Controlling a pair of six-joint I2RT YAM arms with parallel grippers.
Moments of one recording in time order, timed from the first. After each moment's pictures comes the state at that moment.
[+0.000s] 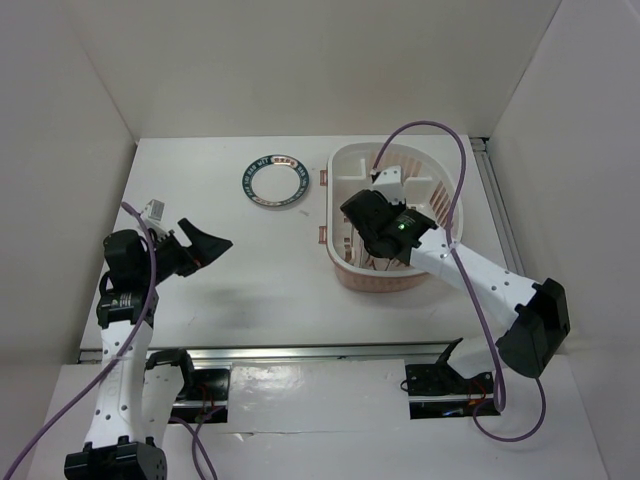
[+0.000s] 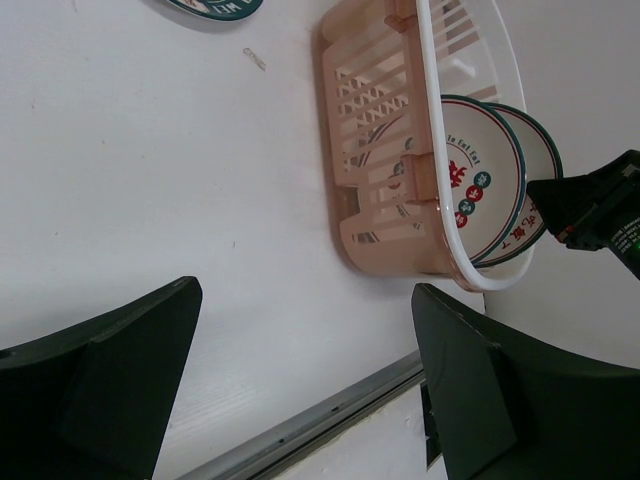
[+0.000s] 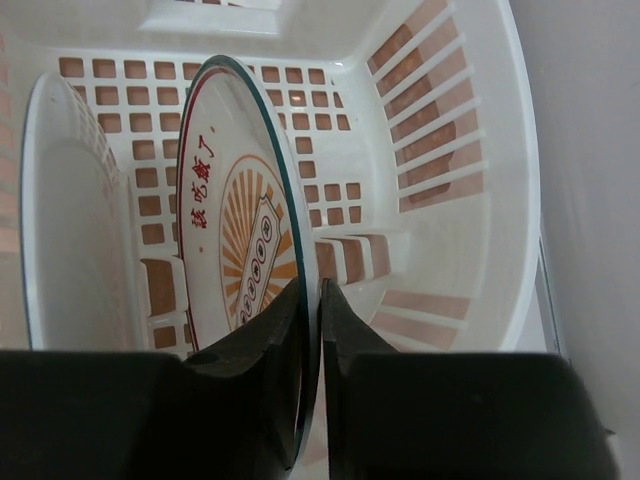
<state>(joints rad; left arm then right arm) 0.21 0.68 0.64 -0.39 0.69 -0.60 0.76 1.39 1.23 -0.82 0.92 0.47</state>
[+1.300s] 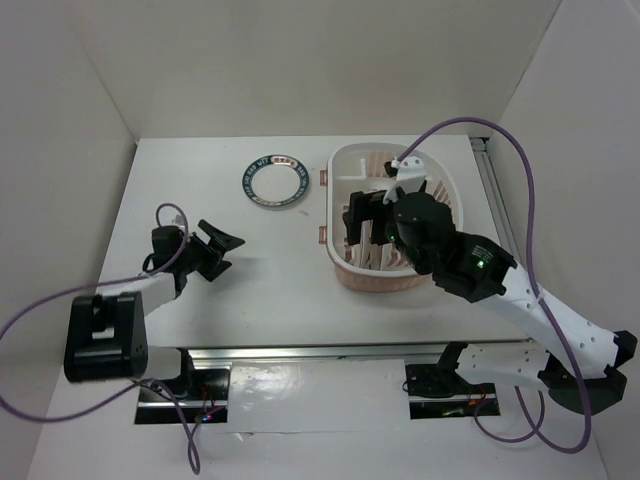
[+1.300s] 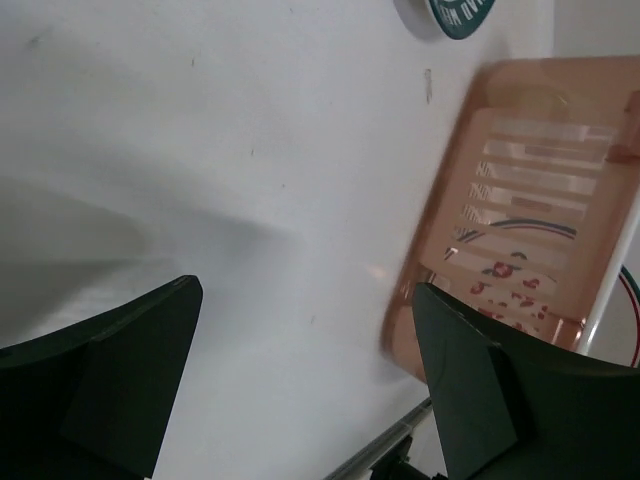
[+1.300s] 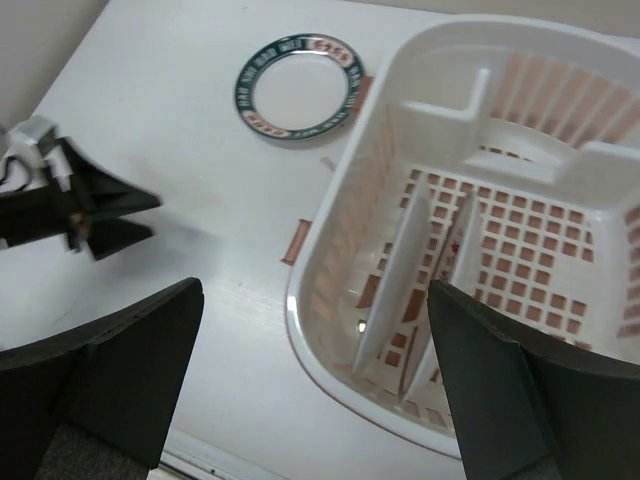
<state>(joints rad) 0.15 1.29 0.44 0.20 0.54 -0.93 0.94 1.05 1.33 -0.65 0.56 0.36</state>
